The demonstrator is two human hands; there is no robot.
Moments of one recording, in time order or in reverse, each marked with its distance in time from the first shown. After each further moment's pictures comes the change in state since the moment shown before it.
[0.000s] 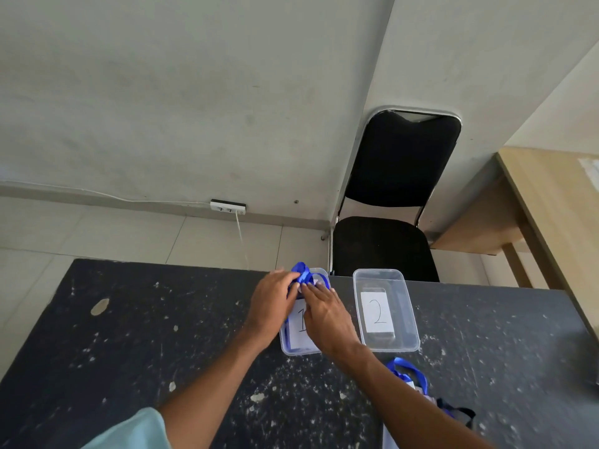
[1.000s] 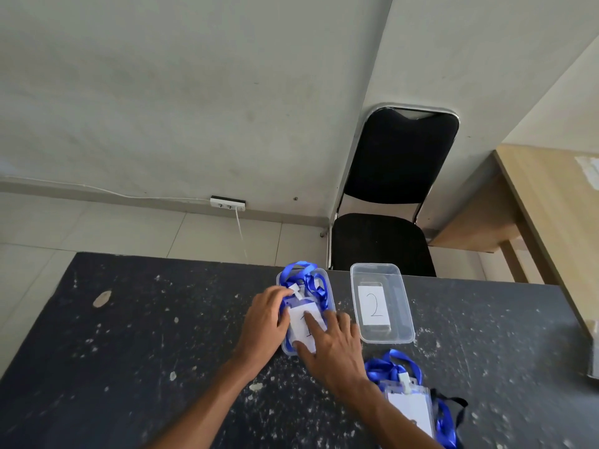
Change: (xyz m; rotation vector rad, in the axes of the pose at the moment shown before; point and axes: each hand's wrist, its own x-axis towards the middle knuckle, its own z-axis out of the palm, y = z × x) left_hand -0.057 -0.011 0.006 -0.046 -0.010 -0.028; right_hand -0.069 -0.001 0.018 -0.232 -0.001 0.094
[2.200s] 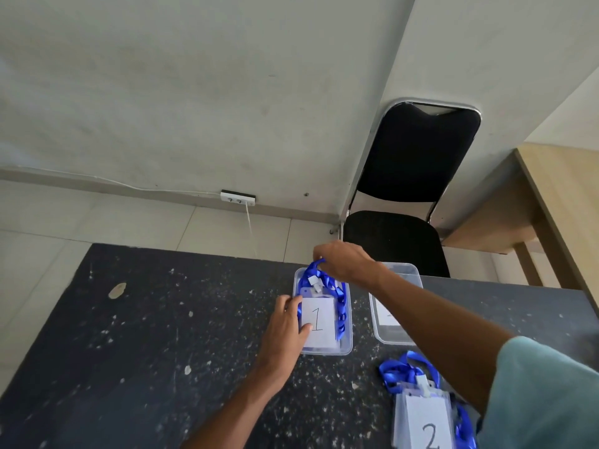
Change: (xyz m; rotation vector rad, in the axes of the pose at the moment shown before) left_hand -0.013 0.007 0.013 0.031 -0.112 -0.250; right_hand 0.153 0.002 -0.083 -0.072 -0.207 -0.250
